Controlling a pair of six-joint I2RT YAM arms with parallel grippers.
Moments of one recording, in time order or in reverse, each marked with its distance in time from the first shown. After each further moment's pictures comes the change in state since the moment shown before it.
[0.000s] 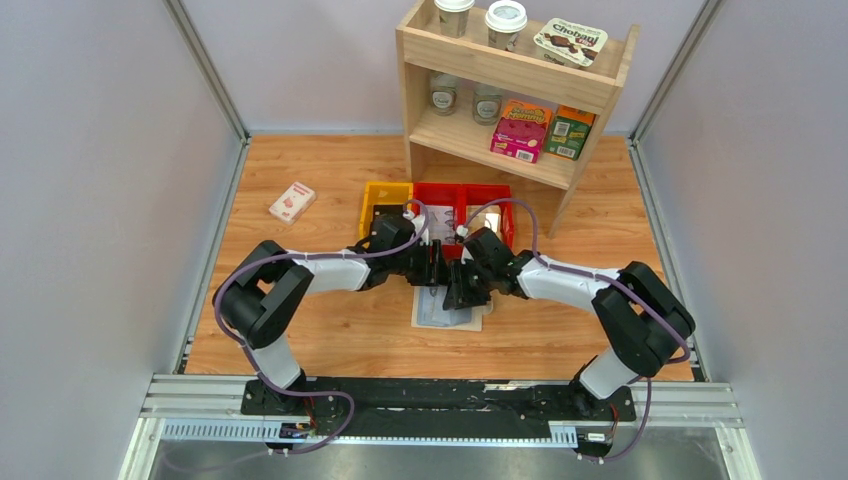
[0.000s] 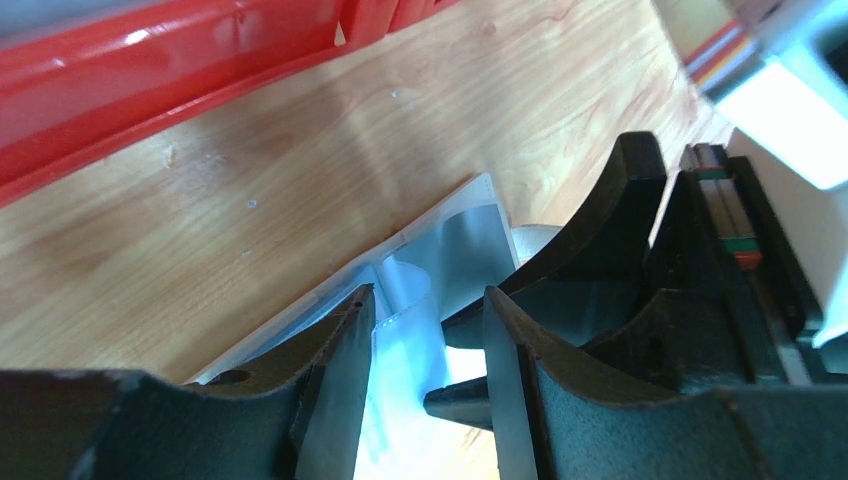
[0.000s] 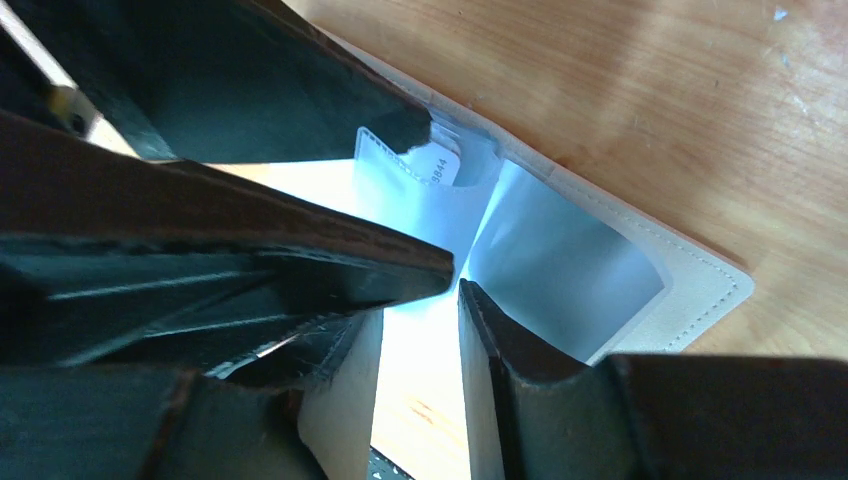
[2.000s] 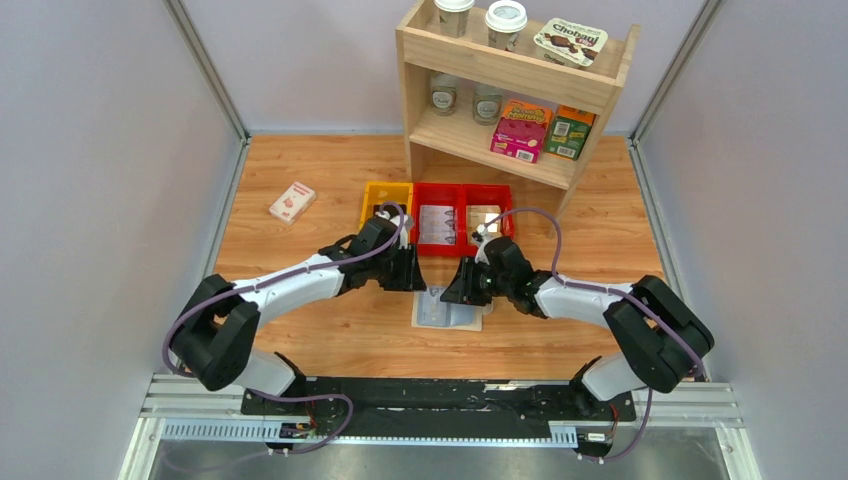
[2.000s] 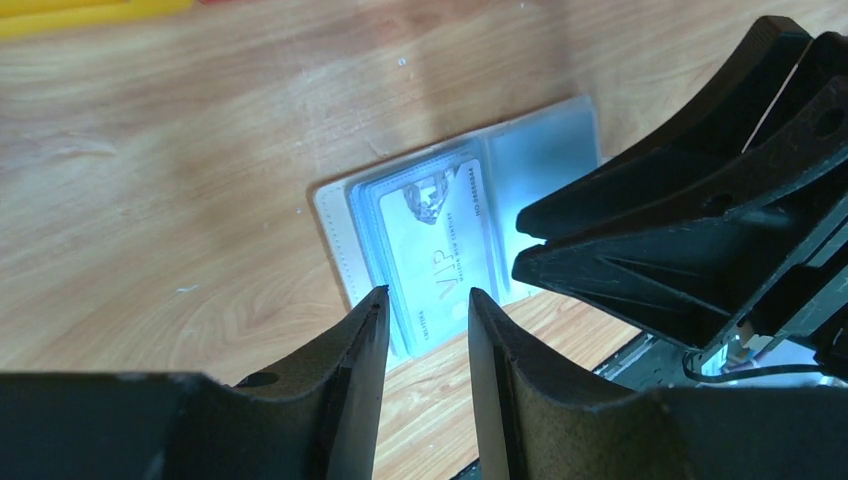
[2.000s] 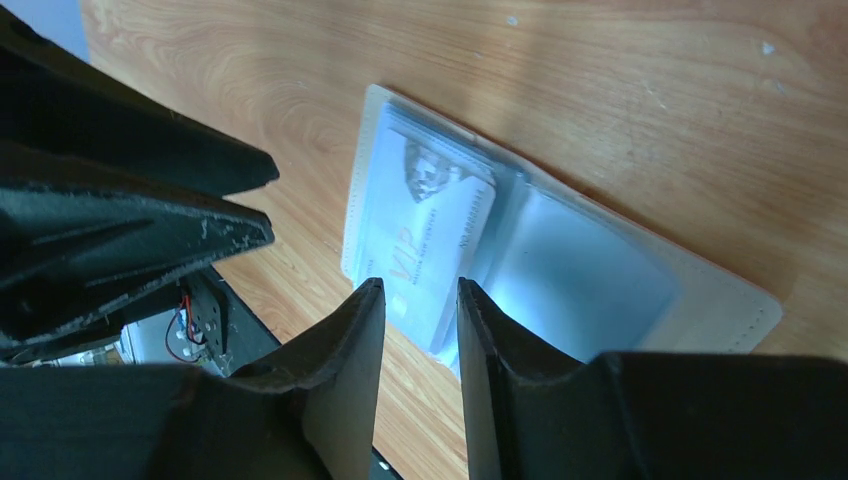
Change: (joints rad) left arm 0.010 -0.295 -0.021 -0.431 -0.203 0.085; right arm -0.045 -0.118 -0.227 0.408 -0.053 0.173
